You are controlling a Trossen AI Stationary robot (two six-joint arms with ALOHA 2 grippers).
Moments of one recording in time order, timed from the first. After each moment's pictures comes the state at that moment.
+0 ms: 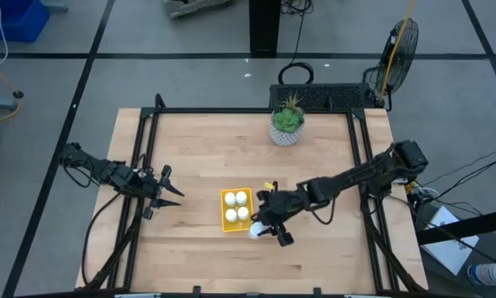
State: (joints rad) left arm -0.43 0.01 0.10 -0.23 -0.11 -0.01; right arm 0.30 1.66 1.09 -0.09 -0.16 0.00
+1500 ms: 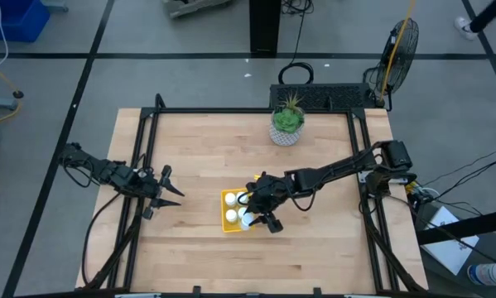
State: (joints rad) left arm -0.43 0.01 0.10 -0.23 -0.11 -0.01; right arm 0.15 1.79 1.11 0.01 -0.34 -0.12
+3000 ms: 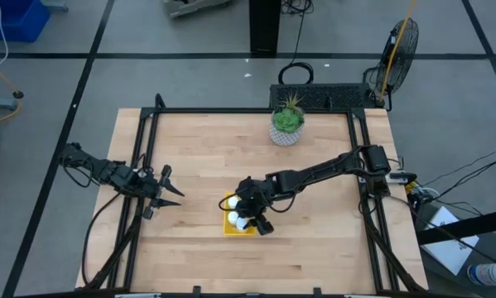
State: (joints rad) left arm -0.43 0.01 0.10 -0.23 -0.11 -0.01; right arm 0.14 1.98 1.35 -0.24 -0.39 -0.17
